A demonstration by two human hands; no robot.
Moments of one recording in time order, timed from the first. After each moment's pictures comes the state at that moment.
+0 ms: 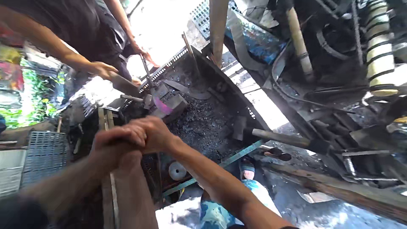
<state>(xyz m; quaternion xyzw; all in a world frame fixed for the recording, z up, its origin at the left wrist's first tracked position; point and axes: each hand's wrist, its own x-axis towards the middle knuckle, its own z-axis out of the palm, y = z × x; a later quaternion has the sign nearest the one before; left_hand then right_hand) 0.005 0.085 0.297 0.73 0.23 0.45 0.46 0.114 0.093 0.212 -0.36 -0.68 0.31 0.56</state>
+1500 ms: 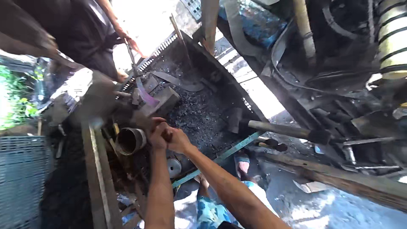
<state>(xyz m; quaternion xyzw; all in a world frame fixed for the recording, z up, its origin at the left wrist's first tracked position) 0.017 0.088 0.053 0.46 0.45 0.50 0.59 0.116 0.051 0.023 -0.58 -0.53 0.54 0.31</state>
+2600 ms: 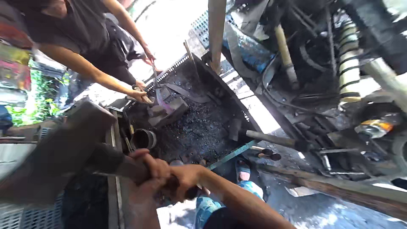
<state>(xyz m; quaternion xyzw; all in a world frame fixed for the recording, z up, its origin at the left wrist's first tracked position) 0.014 -0.051 0.309 0.50 0.29 0.53 0.61 0.160 -0.048 0.218 -0.09 -0.57 0.76 0.31</state>
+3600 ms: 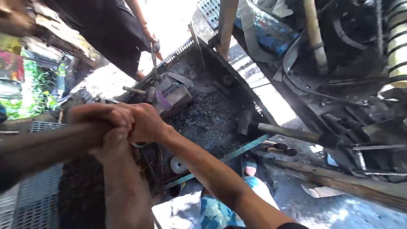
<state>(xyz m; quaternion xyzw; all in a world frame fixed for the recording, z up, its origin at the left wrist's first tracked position) -0.005 0.077 0.326 0.72 0.27 0.53 0.36 0.077 0.096 0.248 -0.36 -0.67 0.32 0.57</state>
